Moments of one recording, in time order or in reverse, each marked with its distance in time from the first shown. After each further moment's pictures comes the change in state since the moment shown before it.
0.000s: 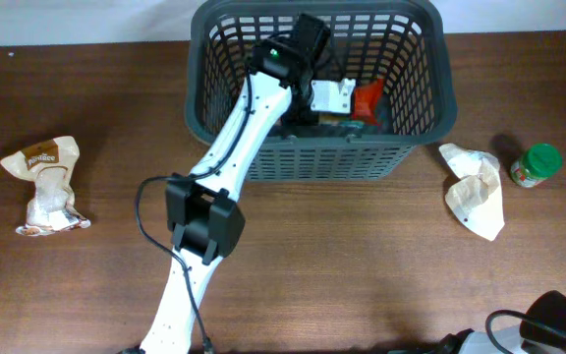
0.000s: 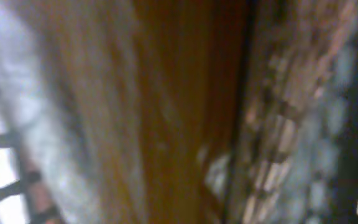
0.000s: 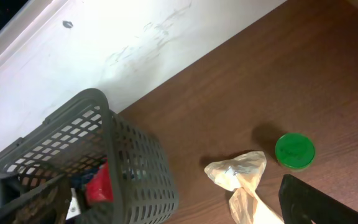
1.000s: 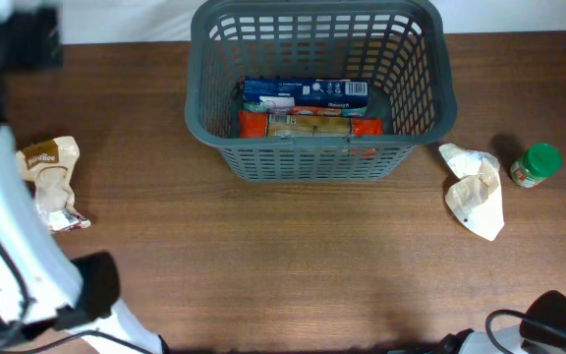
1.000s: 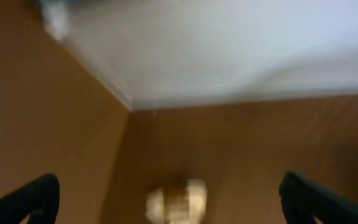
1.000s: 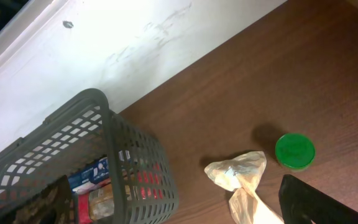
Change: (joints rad) left arm 0.742 -0.559 0.210 -0.173 -0.227 -0.827; right arm 0.000 0.000 0.000 0.000 0.000 0.000
